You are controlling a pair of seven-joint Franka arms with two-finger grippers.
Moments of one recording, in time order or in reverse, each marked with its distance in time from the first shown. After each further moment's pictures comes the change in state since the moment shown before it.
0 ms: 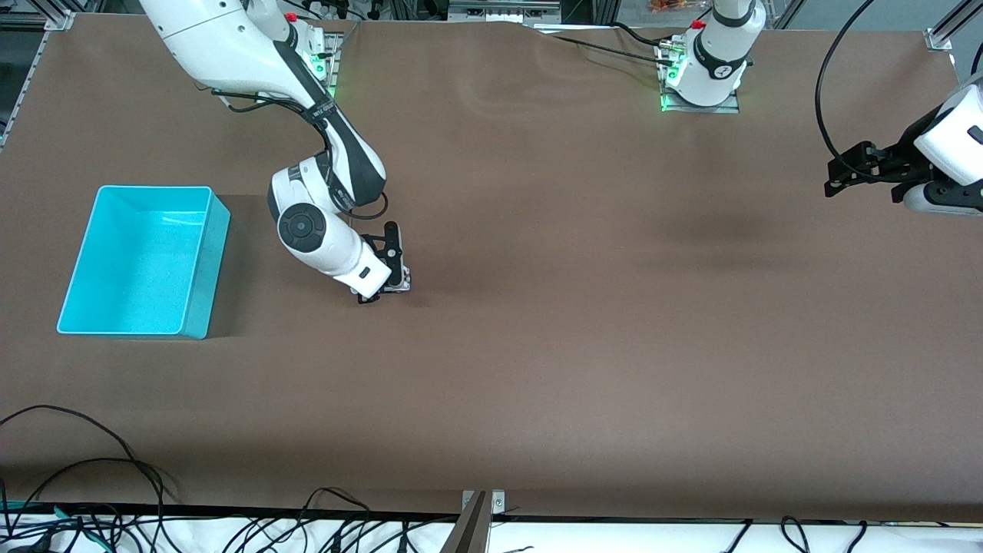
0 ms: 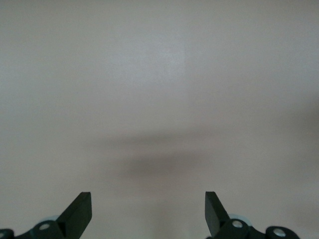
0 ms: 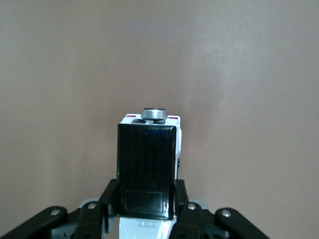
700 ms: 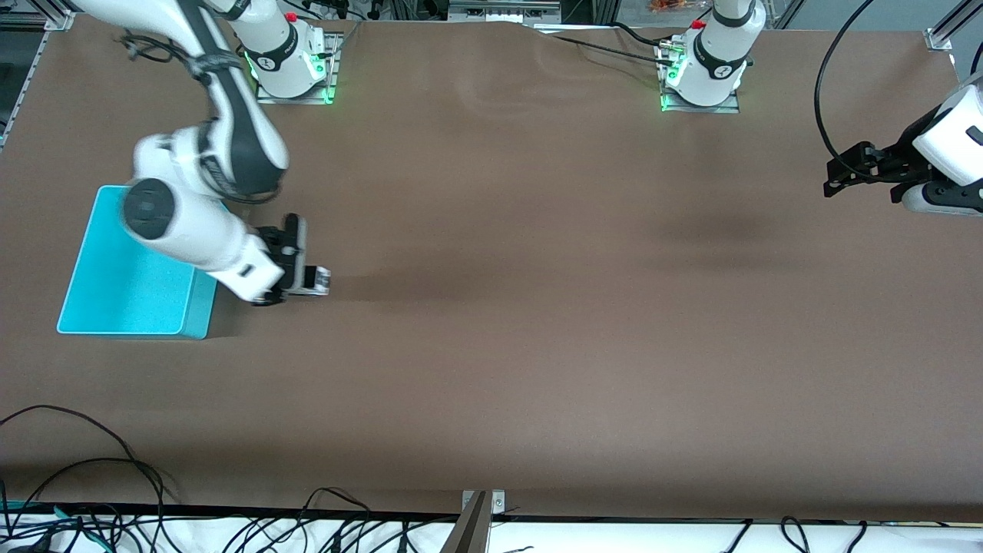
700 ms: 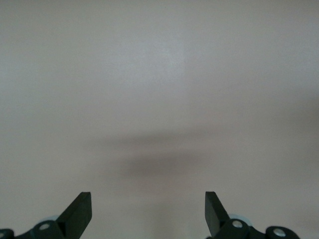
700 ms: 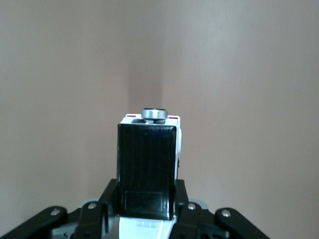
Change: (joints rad) left arm 0.000 0.001 -0.002 0.000 0.000 0.000 0.000; right arm -0.182 -0.253 -0.077 0.031 0.000 -0.307 -0.155
